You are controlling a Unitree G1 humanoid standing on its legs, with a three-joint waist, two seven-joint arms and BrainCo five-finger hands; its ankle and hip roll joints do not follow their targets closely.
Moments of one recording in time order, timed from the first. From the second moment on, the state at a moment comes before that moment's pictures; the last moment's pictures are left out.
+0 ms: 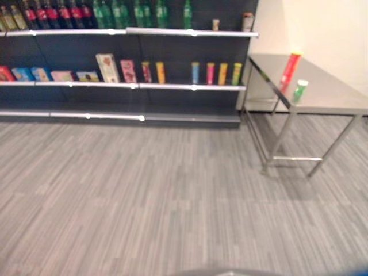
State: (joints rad) left arm 0.08 0.18 0.24 1.49 -0.82 -0.05 0.21; right arm -0.08 -0.12 -0.16 1.61 0.92 -0.07 -0.46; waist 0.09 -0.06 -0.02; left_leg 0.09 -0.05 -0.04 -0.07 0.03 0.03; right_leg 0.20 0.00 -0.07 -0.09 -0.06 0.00
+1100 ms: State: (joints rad) left arm 0.12 0.16 0.04 1.49 -0.68 -0.06 0.06; right arm -0.05 -0.08 0.15 1.46 0.56 -0.05 -0.27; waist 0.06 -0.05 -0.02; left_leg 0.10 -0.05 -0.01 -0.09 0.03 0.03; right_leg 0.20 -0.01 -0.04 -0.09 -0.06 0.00
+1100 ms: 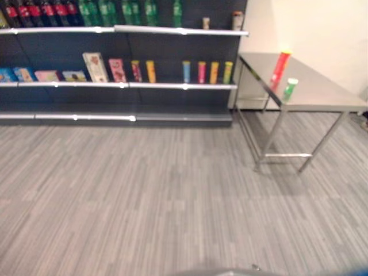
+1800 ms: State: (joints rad) left arm 0.01 0.13 0.04 1.48 -0.76 -0.08 0.05; right arm -0.18 -0.13 0.19 1.44 0.57 -0.08 -0.28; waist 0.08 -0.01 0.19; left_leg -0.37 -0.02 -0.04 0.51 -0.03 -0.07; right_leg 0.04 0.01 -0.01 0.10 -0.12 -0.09
